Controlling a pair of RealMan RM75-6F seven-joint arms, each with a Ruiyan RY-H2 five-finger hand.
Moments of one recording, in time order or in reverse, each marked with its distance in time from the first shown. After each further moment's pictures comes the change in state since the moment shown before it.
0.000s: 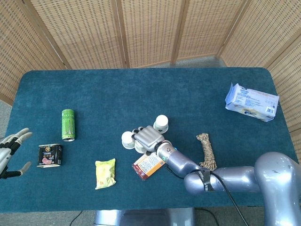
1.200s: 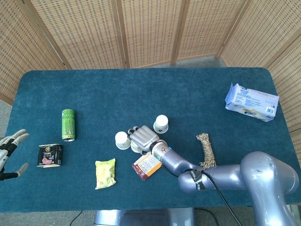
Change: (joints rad) left arm 0.022 0.003 -0.002 0.008 0.003 0.011 -0.010; right arm 0.057 -0.067 -0.044 0.076 -0.027 0.019 0.060
